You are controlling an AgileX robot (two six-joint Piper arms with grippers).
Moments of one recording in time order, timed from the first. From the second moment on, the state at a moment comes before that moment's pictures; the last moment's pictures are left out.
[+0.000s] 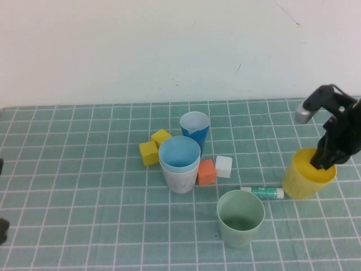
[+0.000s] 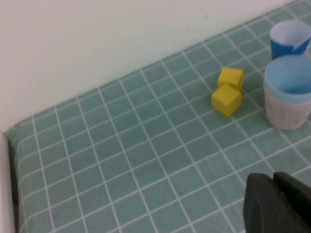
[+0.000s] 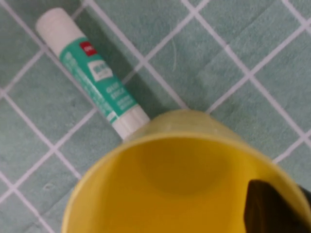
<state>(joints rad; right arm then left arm) 0.09 1.96 -1.38 0.34 0.90 -0.93 -0.39 0.65 -0.84 0.16 0.76 -0.01</state>
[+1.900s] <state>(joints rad) 0.52 2.00 -1.48 0.21 1.06 -0.75 -0.39 0.56 -0.47 0.35 0.43 -0.23</state>
